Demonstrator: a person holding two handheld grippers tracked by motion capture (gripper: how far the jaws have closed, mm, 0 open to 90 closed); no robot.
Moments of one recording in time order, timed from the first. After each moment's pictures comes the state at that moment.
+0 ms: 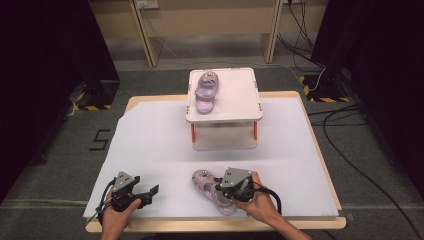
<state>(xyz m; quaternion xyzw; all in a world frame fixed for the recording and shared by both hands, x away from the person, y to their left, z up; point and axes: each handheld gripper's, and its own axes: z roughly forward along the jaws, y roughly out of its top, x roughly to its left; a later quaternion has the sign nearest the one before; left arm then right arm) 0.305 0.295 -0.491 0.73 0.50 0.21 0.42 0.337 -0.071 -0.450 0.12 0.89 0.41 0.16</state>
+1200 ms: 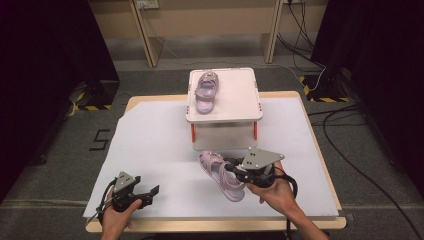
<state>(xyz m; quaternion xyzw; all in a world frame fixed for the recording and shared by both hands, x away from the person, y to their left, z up) 0.305 0.294 -0.491 0.73 0.49 0.21 0.42 0.338 -0.108 -0.371 0.14 0.83 0.50 0.19</state>
